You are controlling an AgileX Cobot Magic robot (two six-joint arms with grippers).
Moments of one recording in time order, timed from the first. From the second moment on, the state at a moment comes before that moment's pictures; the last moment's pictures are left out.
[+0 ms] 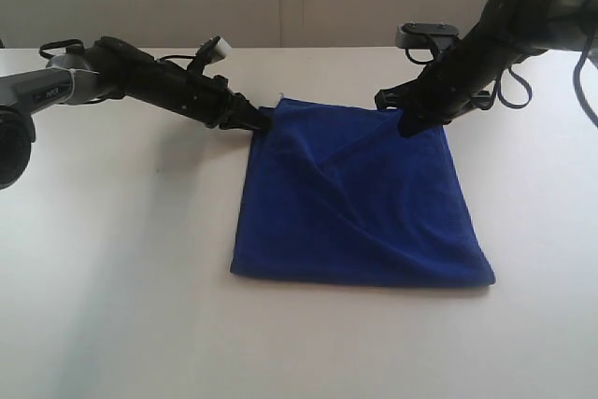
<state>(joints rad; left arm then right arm) -0.22 2.66 -2.22 -1.15 1.09 1.03 0.13 2.20 -1.65 0.42 0.76 -0.40</state>
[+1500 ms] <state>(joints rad) -0.17 2.62 -2.24 -0.96 1.13 0.92 0.13 2.20 -1.65 0.33 0.75 -0.40</state>
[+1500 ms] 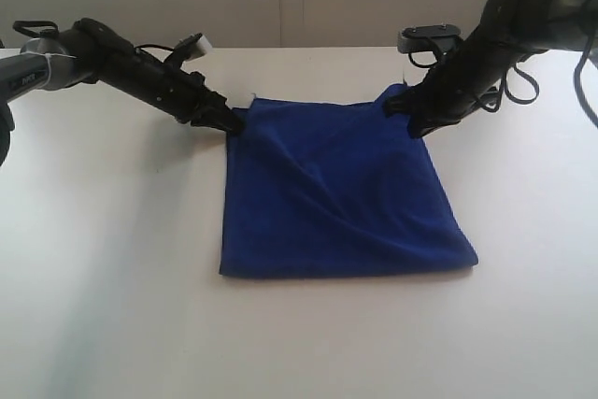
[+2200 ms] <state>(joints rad) -0.20 2.62 -2.31 -1.02 0.78 0.86 0.13 2.20 -1.65 0.32 0.74 -0.40</state>
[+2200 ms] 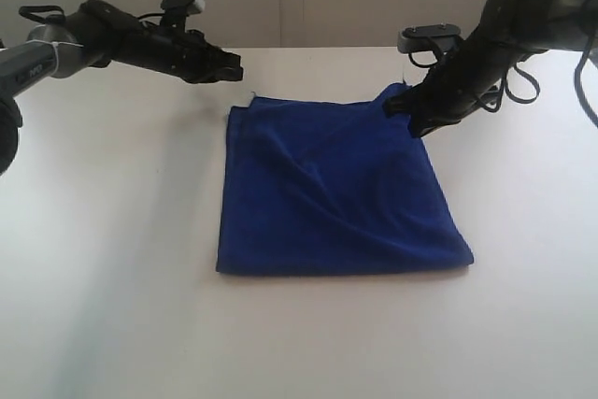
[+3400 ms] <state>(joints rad) -0.20 2.71 -2.32 -1.17 0.79 1.03 0.13 2.20 -1.65 0.32 0.72 -0.40</state>
